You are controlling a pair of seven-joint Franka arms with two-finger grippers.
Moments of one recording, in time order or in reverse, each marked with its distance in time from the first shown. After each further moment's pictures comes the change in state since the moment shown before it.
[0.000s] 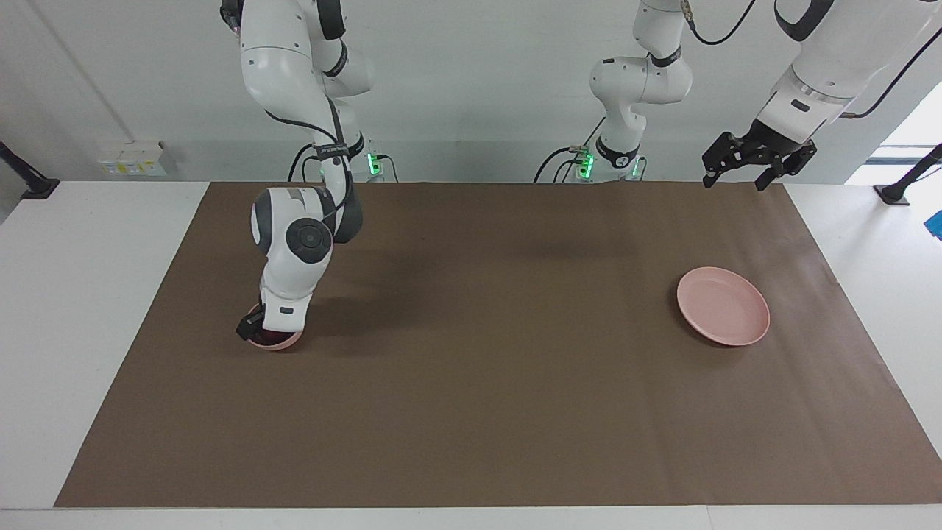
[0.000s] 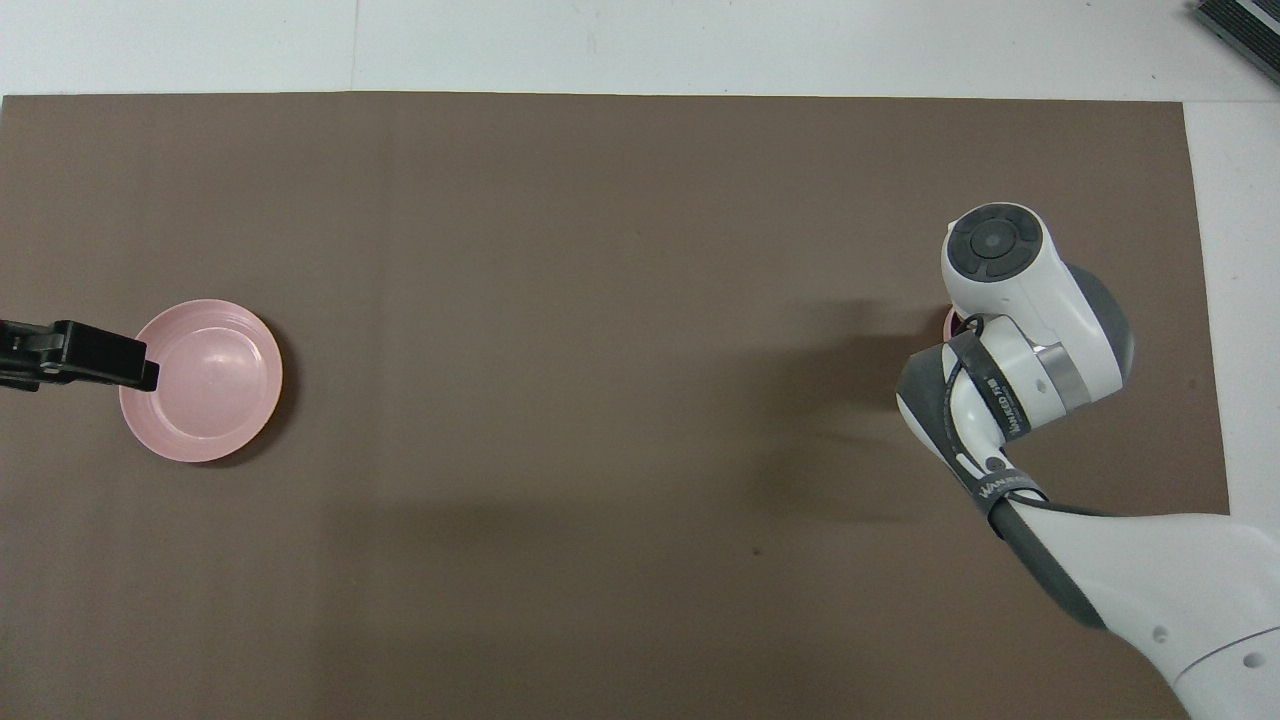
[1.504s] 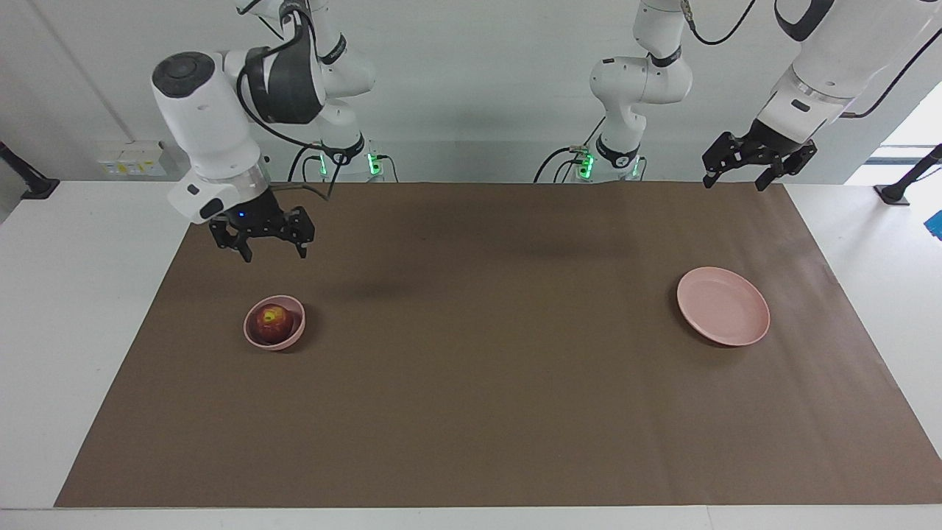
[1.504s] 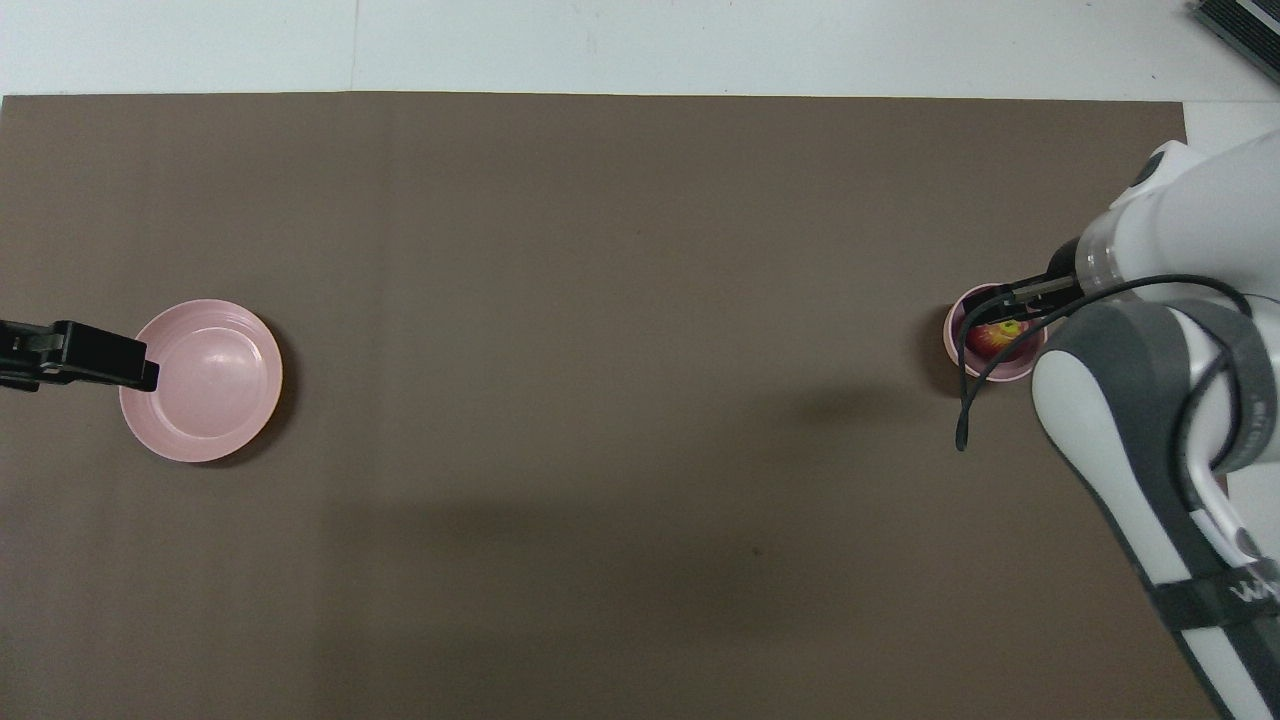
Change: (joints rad) left arm 0.000 0.000 0.000 0.000 0.000 0.000 0.000; right arm -0.041 -0.366 -0.022 0.129 0.562 -0.297 0.478
